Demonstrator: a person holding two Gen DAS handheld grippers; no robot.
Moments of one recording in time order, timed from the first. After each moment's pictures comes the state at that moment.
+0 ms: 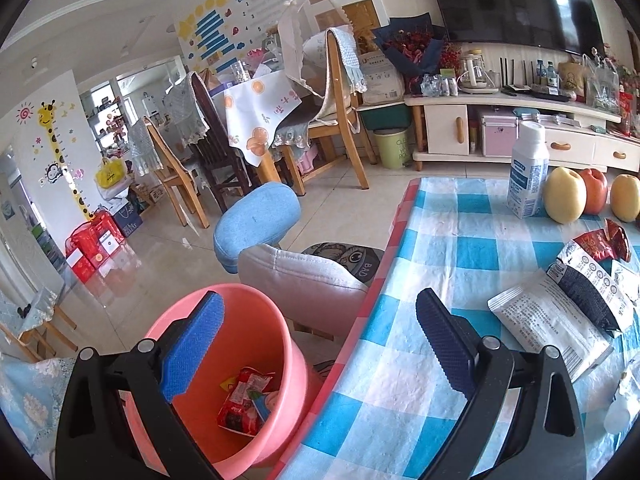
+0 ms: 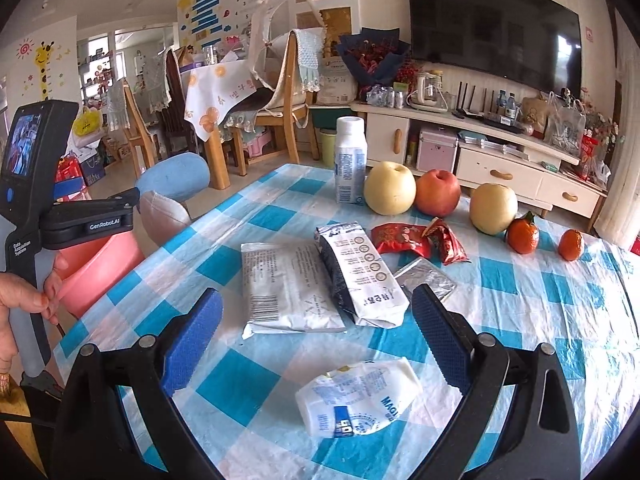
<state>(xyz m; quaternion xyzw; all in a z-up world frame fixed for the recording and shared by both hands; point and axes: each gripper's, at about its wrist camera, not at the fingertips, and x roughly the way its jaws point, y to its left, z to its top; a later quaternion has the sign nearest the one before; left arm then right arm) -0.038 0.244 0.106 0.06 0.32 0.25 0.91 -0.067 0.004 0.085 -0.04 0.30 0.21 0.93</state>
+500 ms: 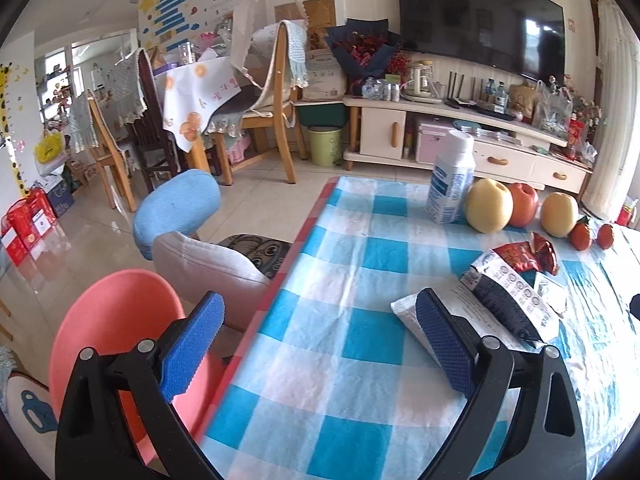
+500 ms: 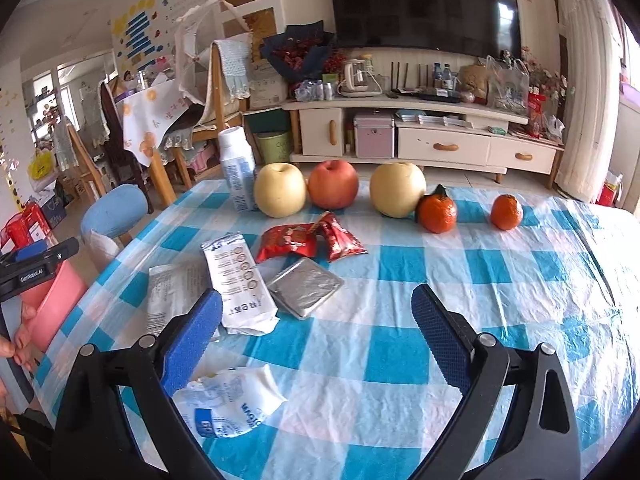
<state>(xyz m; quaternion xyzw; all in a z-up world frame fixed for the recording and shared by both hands) -0.028 0.215 0.095 -0.01 0.33 0.12 0.94 -0.027 -0.101 0.083 0.02 0.32 0.12 0.94</state>
